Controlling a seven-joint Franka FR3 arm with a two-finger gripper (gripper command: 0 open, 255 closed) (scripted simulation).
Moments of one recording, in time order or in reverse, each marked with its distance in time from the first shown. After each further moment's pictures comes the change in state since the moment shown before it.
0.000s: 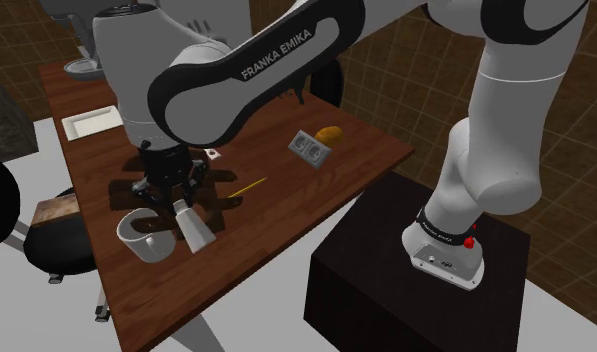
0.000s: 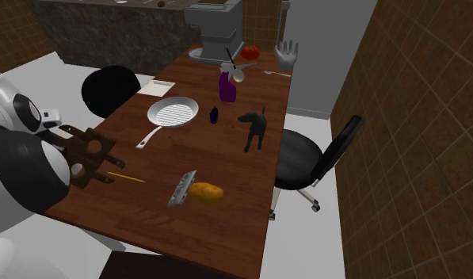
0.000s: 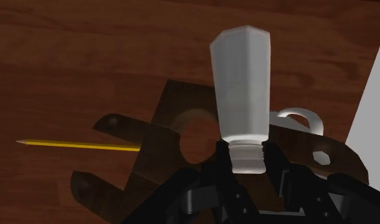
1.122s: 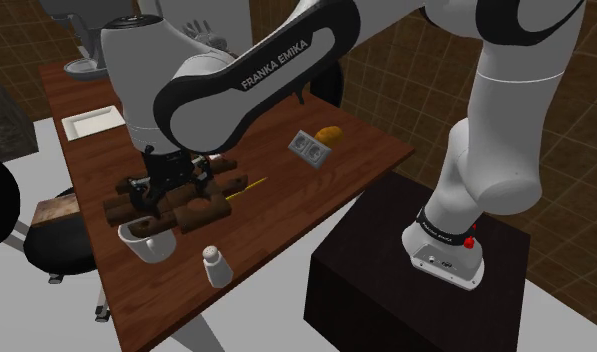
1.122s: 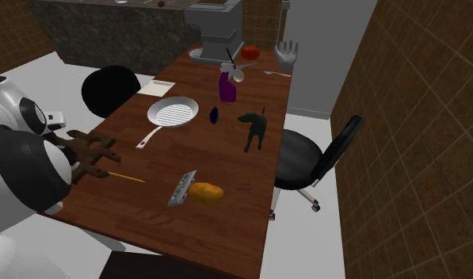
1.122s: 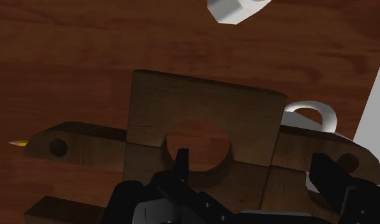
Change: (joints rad) arm 0.003 0.012 -0.012 -0.018 -0.007 0.041 0.006
